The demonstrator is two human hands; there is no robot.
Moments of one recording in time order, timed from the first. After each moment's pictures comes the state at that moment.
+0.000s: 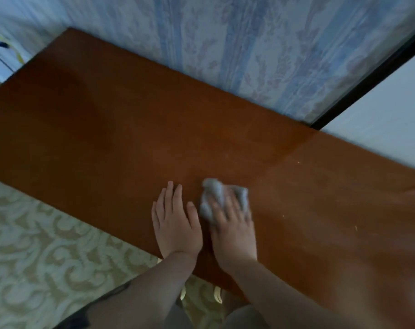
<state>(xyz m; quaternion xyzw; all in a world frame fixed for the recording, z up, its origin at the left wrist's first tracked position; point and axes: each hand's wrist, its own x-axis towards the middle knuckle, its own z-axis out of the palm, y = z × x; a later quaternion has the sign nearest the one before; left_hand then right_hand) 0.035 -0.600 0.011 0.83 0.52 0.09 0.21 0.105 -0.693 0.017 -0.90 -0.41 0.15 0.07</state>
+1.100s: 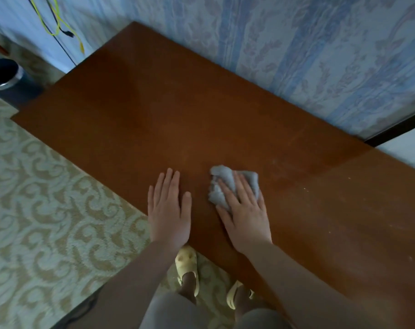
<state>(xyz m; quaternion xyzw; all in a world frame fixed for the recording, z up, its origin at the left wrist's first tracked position) -0.039 -0.512 0.011 0.84 0.49 0.10 0.24 0.094 -0.624 0.024 -0.86 -0.48 0.16 0.04</state>
